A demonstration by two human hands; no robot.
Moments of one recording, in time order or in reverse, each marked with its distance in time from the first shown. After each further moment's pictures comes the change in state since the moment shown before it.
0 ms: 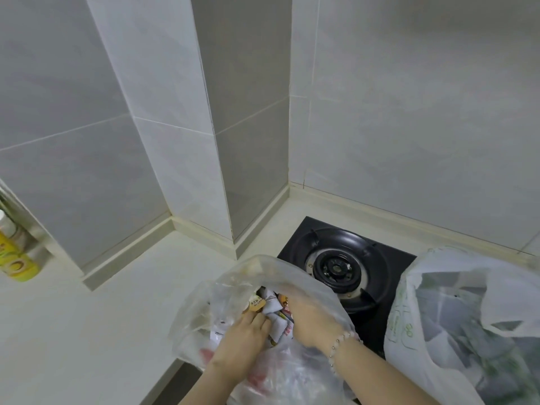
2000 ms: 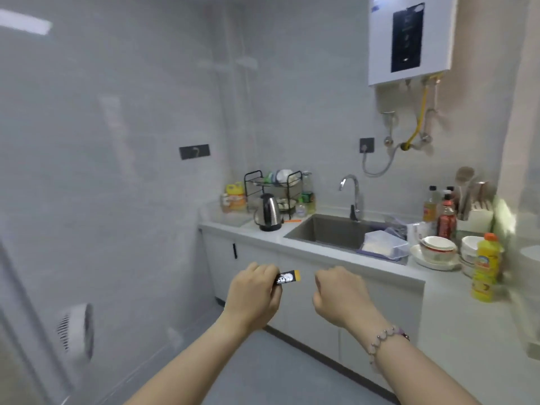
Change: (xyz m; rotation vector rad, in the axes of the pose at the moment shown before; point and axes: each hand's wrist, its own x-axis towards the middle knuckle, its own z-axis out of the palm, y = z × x) left_hand -0.490 0.065 -0.193 0.491 0.480 -1.676; right_hand -0.430 -0.305 0.010 -0.255 0.407 -1.939
